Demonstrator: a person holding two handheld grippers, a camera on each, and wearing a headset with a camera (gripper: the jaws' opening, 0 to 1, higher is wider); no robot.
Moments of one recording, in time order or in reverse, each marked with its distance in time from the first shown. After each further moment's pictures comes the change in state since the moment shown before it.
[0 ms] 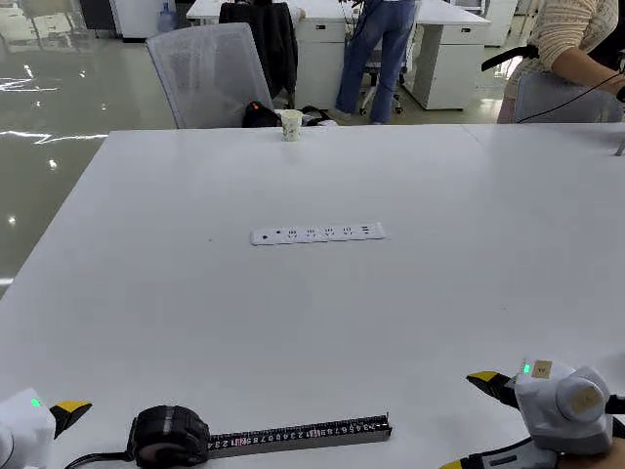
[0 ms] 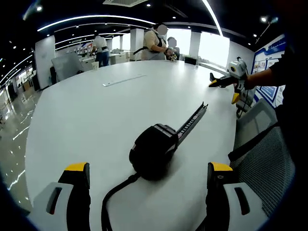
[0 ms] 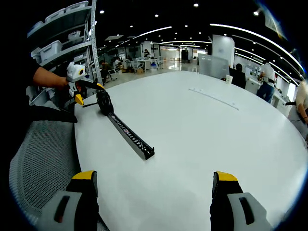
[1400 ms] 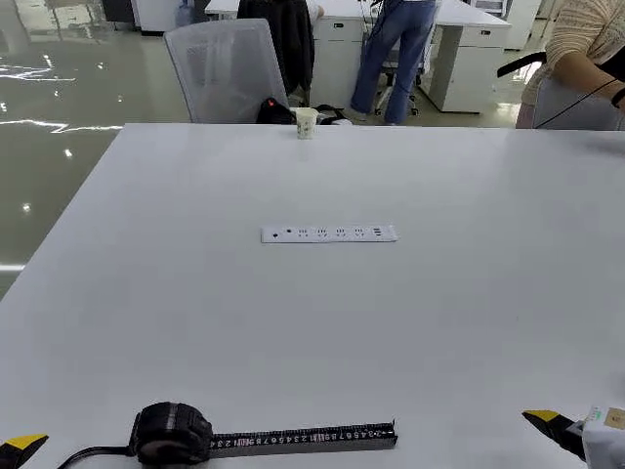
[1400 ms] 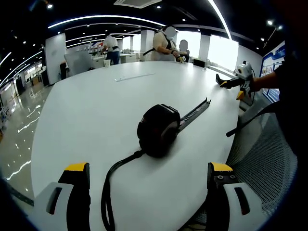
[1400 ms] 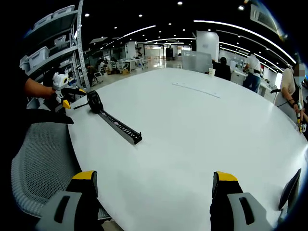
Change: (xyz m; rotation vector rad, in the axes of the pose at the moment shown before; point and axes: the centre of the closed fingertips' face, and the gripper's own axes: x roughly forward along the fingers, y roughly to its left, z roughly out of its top) left arm -0.029 0.005 -0.032 -0.048 -0.014 0.059; right arm -0.034 -0.015 -0.026 0.091 0.006 -0.110
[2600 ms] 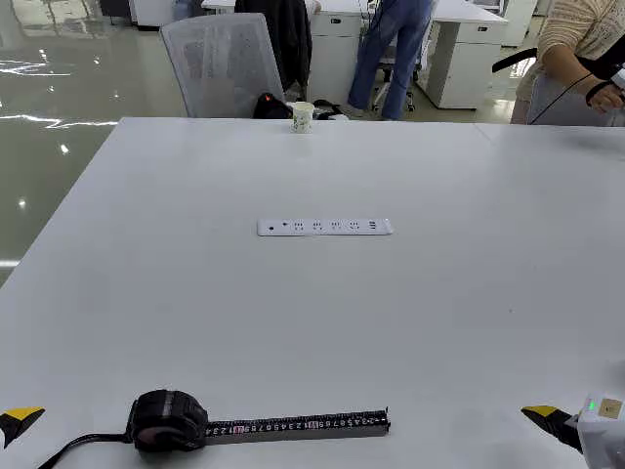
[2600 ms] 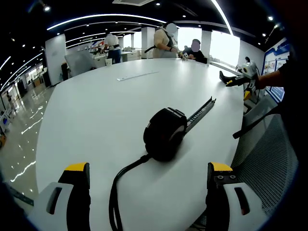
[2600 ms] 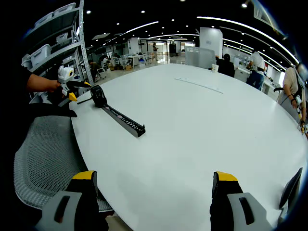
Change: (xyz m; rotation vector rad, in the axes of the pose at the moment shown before) left arm 0.006 0.007 0.011 0.022 0.029 0.032; right arm -0.005 0.003 -0.011 -0.006 0.042 0.036
